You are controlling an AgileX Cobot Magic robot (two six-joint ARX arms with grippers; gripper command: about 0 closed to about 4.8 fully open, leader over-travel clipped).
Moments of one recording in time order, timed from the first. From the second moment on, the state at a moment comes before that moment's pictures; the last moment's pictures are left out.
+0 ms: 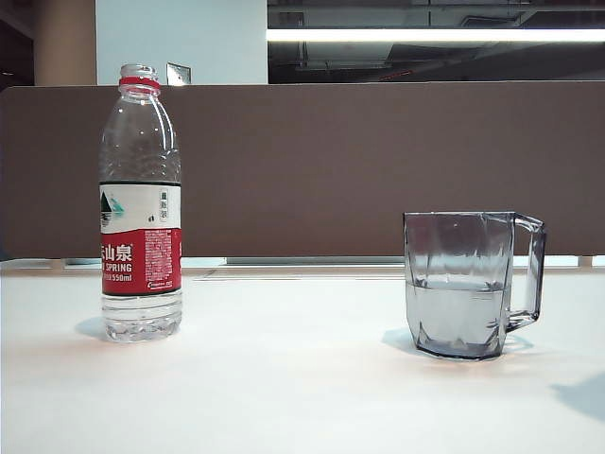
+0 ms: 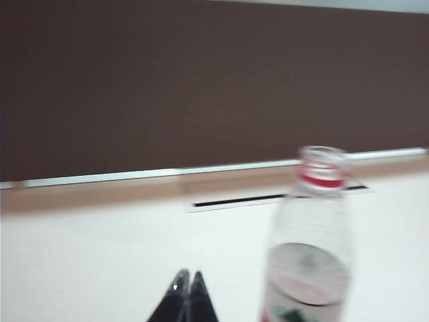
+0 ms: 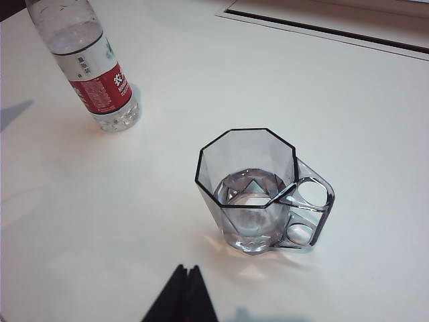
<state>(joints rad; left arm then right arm) -0.20 0.11 0.17 0.04 0.06 -0.01 0.47 0.33 0.56 -0.65 -0.17 0.05</state>
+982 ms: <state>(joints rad) -0.10 0.00 0.01 0.12 0.09 -0.01 0.47 0.33 0.56 -0.65 -0.17 0.05</state>
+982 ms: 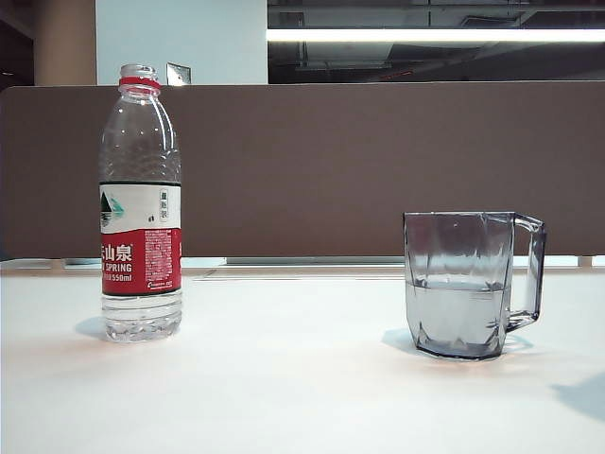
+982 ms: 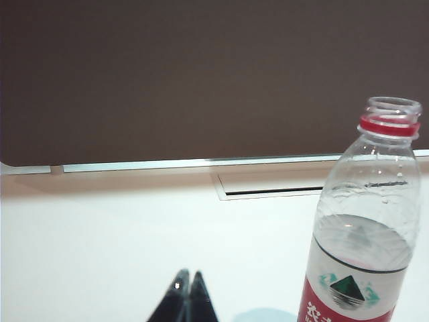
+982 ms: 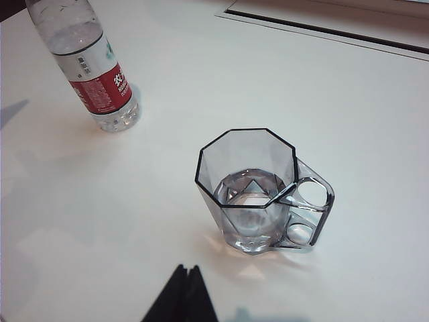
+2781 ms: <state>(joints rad) -0.01 0.00 0.01 -0.02 0.02 0.03 0.47 0.33 0.56 -0.65 -0.17 0.05</state>
